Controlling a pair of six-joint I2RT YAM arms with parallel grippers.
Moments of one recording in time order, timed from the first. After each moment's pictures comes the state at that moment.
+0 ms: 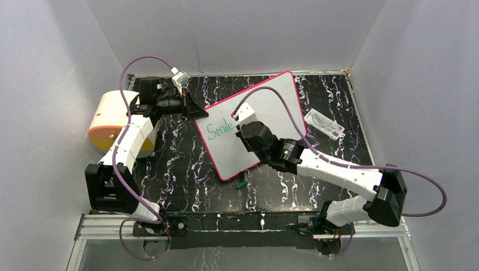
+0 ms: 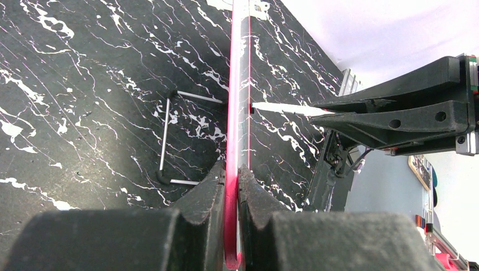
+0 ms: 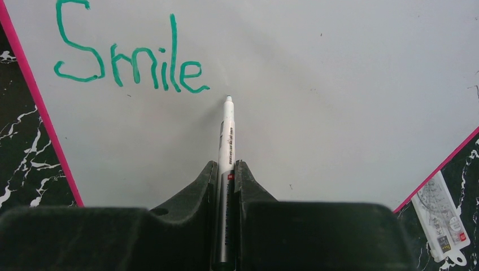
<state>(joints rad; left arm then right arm) -0.09 1.46 1.22 -0.39 1.05 -0.04 1.10 1.32 1.12 -0.32 0.56 0.08</state>
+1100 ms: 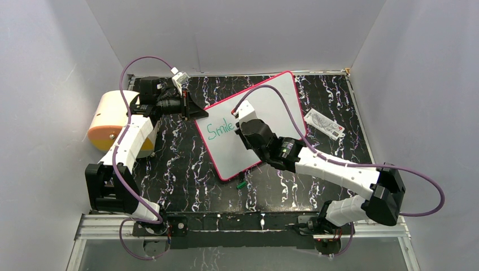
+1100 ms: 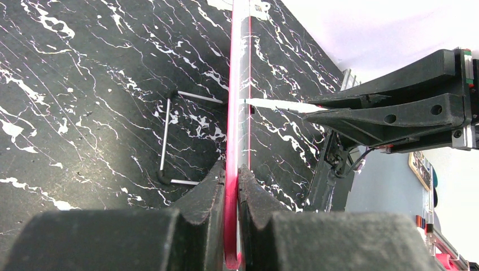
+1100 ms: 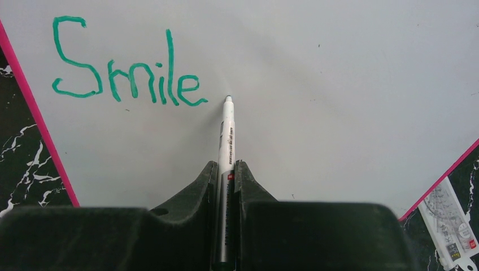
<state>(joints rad) -0.09 1.46 1.22 -0.39 1.05 -0.04 1.08 1.34 1.11 -0.28 0.54 0.08</state>
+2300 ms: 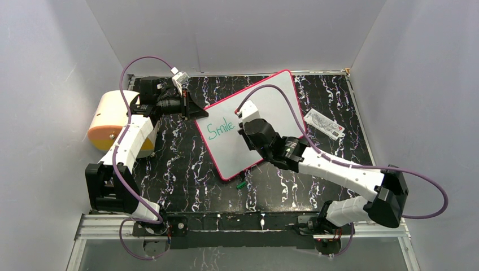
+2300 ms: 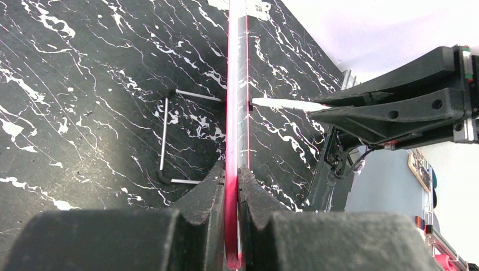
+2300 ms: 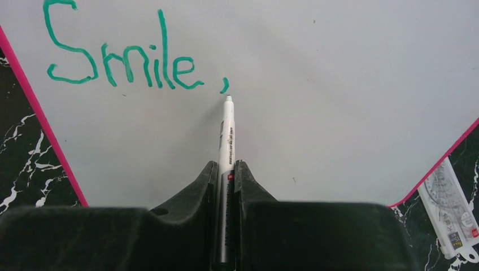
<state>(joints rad) -0.09 1.46 1.22 -0.39 1.04 -0.04 1.06 1.33 1.12 -0.33 0.51 0.11</state>
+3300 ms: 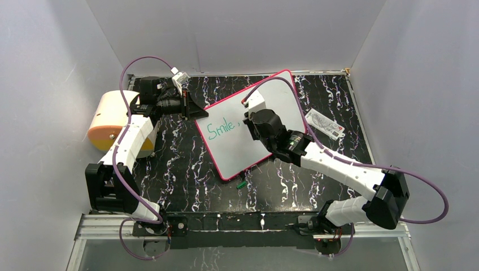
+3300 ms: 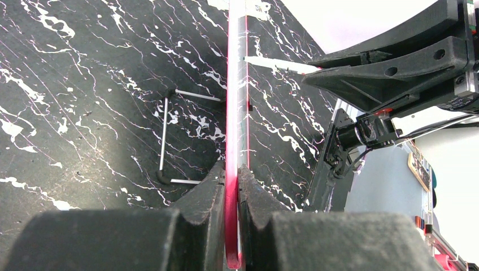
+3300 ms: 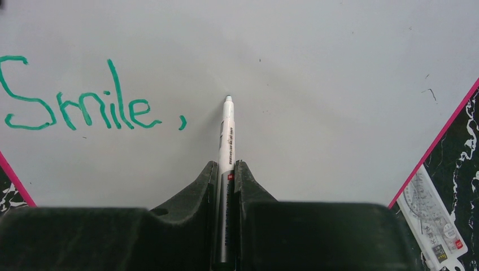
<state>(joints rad) -0.09 1.46 1.22 -0.39 1.04 -0.04 0.96 1.32 1.11 -0.25 0.48 0.05</state>
